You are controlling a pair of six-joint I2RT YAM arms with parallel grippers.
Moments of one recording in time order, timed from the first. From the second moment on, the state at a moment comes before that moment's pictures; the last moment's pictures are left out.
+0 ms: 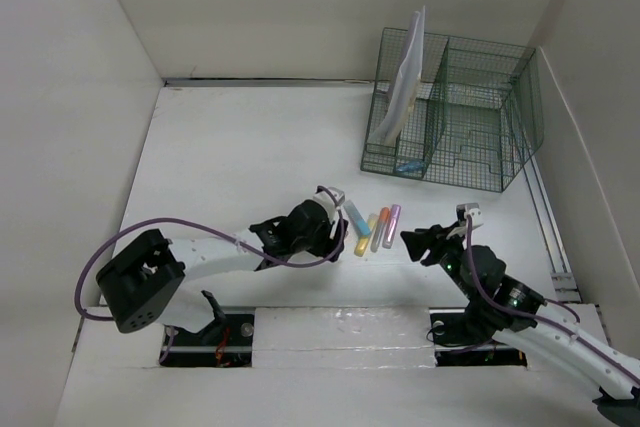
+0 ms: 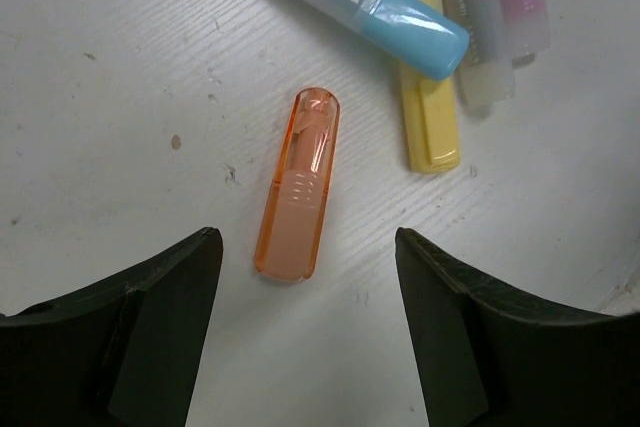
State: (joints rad) left arm -0.97 1.36 0.61 0.02 -0.10 -0.40; right arm 0.90 0.18 0.20 -0.22 0.44 0.57
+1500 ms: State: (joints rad) left arm -1.08 1.49 1.00 0.05 -0.29 -0.37; right arm 0.90 0.02 0.20 -0.25 0.47 0.61
